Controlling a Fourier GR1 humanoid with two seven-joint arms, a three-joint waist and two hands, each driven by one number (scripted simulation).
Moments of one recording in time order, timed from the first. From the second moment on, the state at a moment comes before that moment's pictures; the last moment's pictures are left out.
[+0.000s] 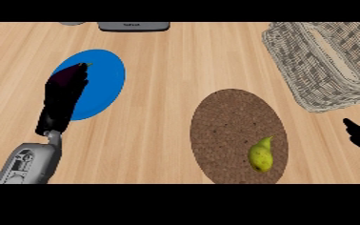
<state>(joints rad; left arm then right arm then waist) -0.22 0.34 -0.06 -1.36 0.04 0.10 0.21 0.37 -0.54 -0.15 -2.07 -0.02 0.27 0.42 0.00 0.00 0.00</state>
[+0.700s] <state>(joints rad) -0.22 0.28 -0.02 -1.38 -0.03 0.06 0.23 0.22 -0.34 -0.05 -1.83 0.21 0.27 0.31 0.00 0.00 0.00</state>
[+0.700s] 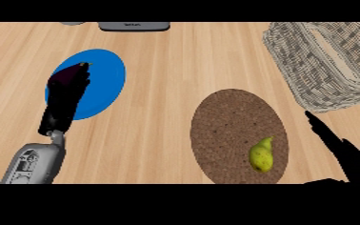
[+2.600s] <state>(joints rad) -0.20 0.18 0.08 -1.42 -0.14 -0.02 0.25 0.10 -0.14 0.02 -1.53 0.47 0.21 0.16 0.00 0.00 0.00</state>
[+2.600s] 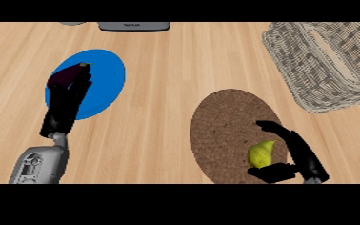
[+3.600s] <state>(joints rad) -0.27 0.17 0.07 -1.39 -0.15 -0.05 0.24 -0.44 -0.22 0.28 -1.19 1.06 0.20 0.28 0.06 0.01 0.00</state>
